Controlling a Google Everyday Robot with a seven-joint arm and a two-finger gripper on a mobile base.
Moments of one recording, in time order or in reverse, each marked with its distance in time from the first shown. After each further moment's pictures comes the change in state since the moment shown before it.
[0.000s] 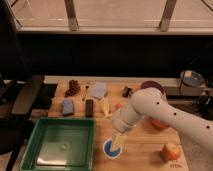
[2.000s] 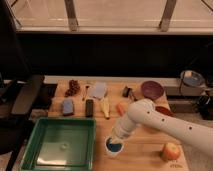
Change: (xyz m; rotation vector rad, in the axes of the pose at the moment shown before) arm 0.070 -0.004 0.070 -0.023 0.072 0.181
